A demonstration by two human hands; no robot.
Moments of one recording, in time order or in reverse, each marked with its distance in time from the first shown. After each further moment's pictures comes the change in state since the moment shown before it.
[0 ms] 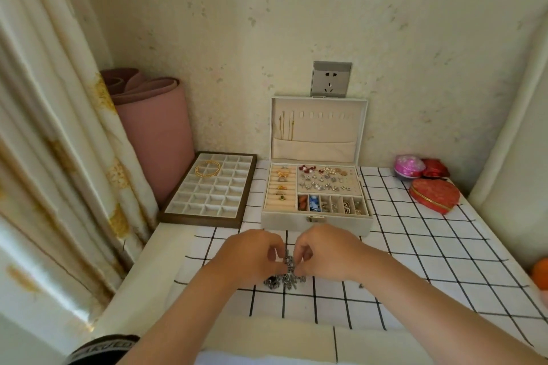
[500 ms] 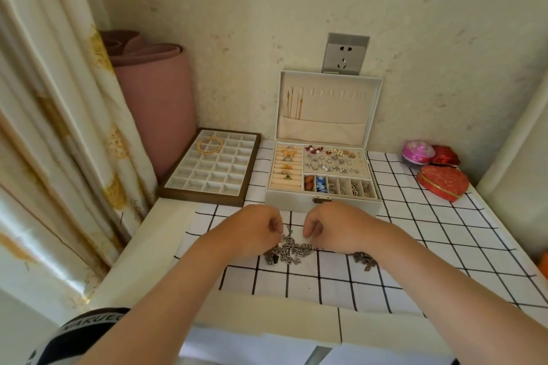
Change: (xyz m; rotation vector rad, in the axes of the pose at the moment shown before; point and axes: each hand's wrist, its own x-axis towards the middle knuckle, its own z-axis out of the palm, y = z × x) left_hand 0.011 -0.019 0.007 -0.259 -0.014 -0.062; right_hand 0.020 0.020 0.003 -0.033 -0.037 0.035
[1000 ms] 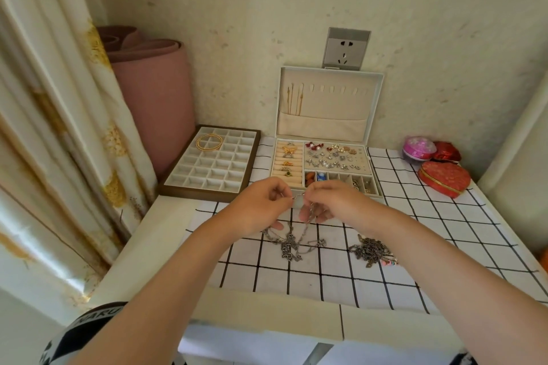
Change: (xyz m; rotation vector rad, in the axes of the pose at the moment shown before) left_hand 0.006 0.020 -0.016 -0.603 0.074 0.017; right_hand 0.002 -0.007 -0.016 0.850 0.052 -0.004
